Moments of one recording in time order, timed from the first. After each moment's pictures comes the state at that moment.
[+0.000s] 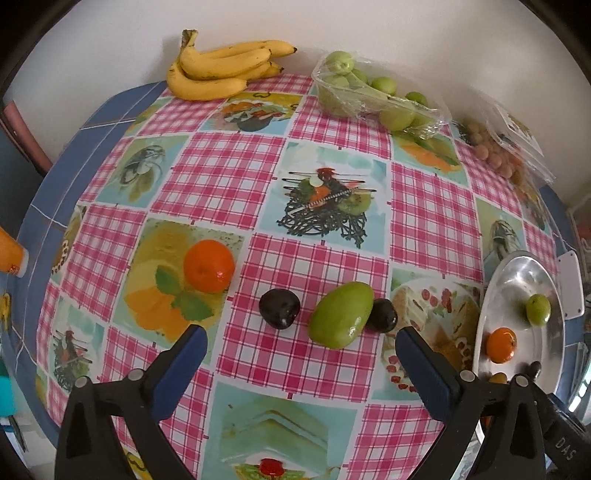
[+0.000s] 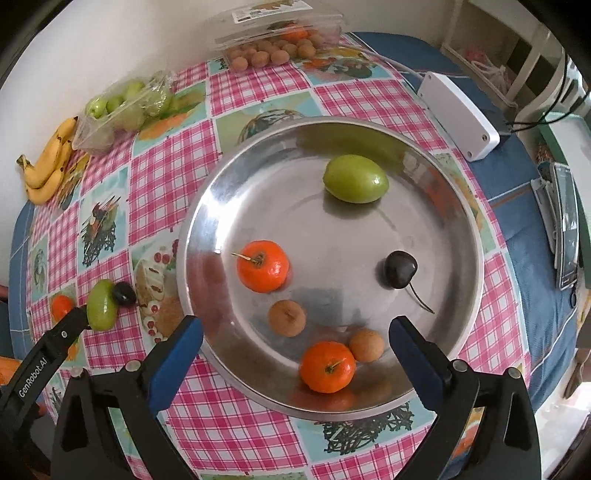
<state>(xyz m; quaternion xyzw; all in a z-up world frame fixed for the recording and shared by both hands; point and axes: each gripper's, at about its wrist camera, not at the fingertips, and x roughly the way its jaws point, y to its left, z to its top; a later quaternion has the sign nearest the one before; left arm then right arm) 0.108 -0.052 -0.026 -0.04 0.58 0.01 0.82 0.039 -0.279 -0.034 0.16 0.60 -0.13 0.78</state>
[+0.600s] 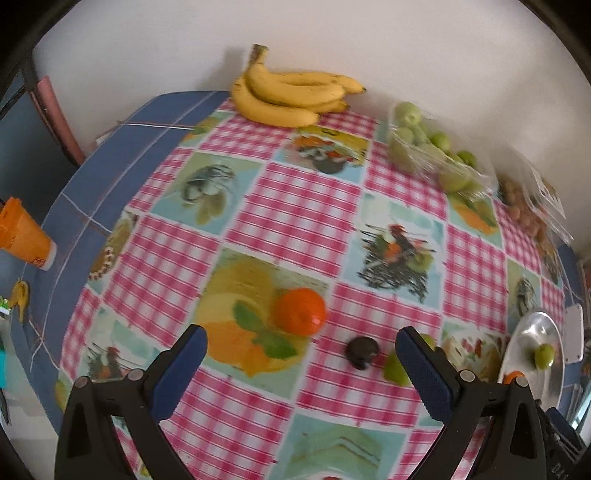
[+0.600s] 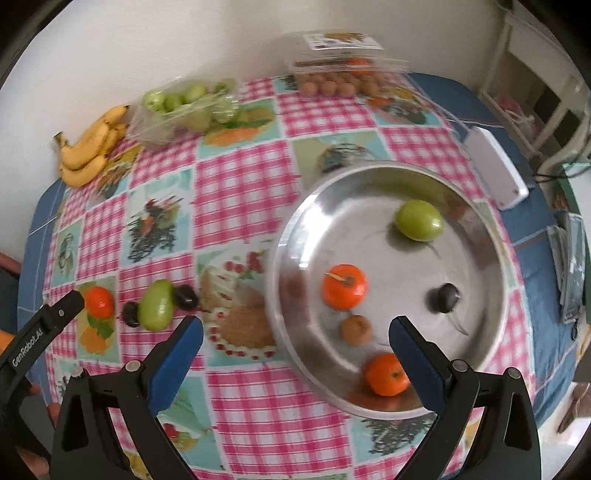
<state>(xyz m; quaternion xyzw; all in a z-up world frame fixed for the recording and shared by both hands) 0.119 0.026 -0.002 -0.08 0.54 0.07 0.84 0.058 -0.223 -0.006 0.12 0.57 -0.07 0.81</state>
